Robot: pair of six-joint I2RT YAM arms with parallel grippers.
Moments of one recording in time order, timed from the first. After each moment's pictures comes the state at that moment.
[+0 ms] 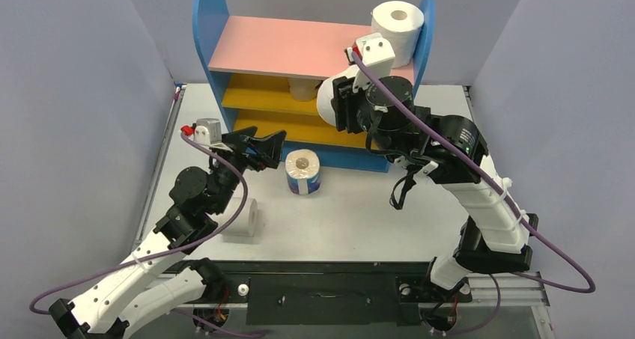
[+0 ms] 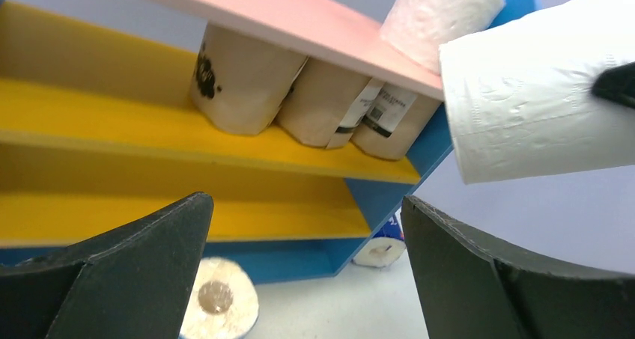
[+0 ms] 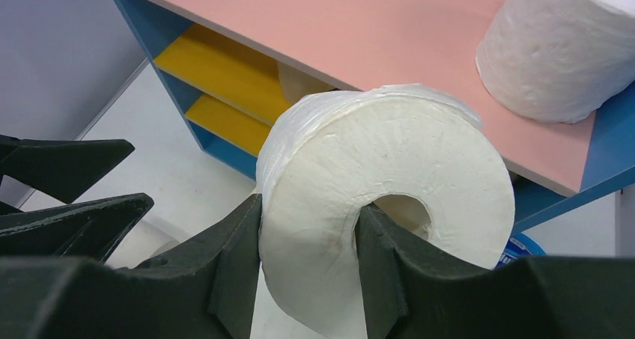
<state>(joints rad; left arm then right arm) -0.76 0.73 0.80 0.14 -0.35 -0.46 1.10 1.59 2.38 -1.11 0.66 0.17</state>
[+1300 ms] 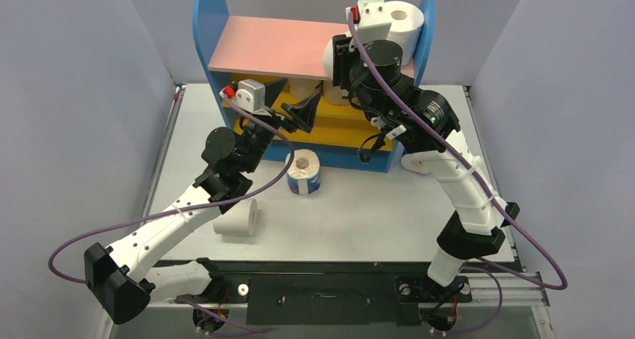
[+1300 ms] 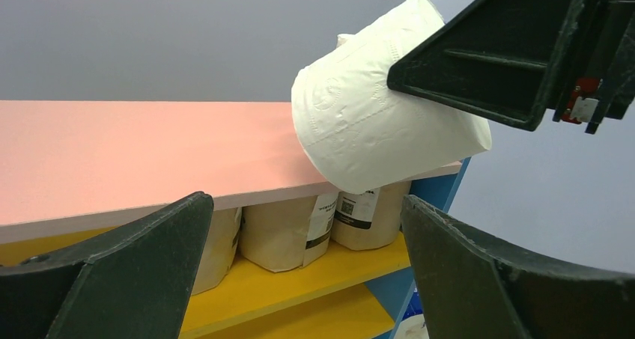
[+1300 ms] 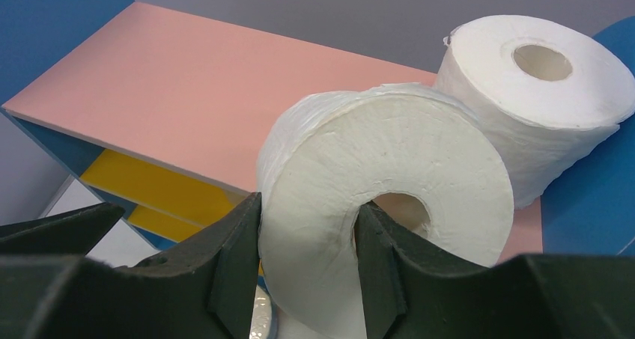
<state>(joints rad) -0.74 1.14 1.06 0.52 -0.18 -0.15 0.90 1.70 2.41 -0.82 0.66 0.05</state>
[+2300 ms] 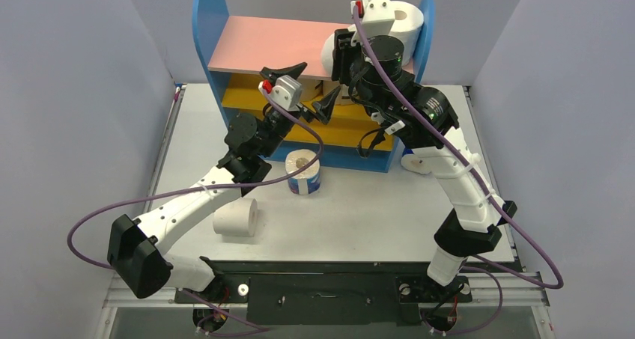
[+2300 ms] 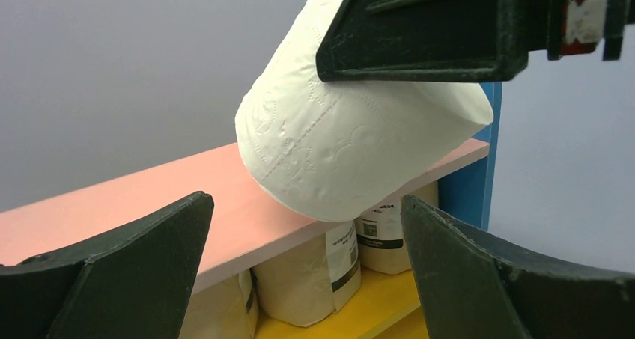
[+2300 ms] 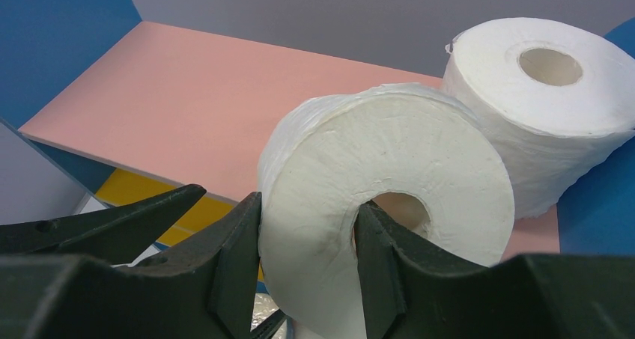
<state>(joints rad) -0.74 1.35 1.18 0.64 -0.03 0.08 0.86 1.73 2.43 -0.80 0.63 0.09</state>
